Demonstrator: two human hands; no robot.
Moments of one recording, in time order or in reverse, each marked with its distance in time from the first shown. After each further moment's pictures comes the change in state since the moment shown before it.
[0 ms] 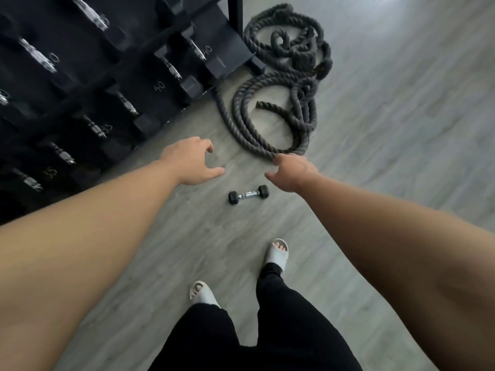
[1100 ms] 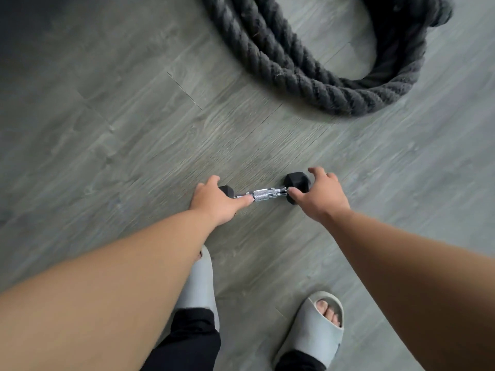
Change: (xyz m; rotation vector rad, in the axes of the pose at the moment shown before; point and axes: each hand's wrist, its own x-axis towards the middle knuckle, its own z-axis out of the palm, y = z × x) left_hand 0.409 -0.100 0.571 -0.626 -0.284 -0.545; right_hand 0.471 0.159 0.436 0.322 -0.113 0.349
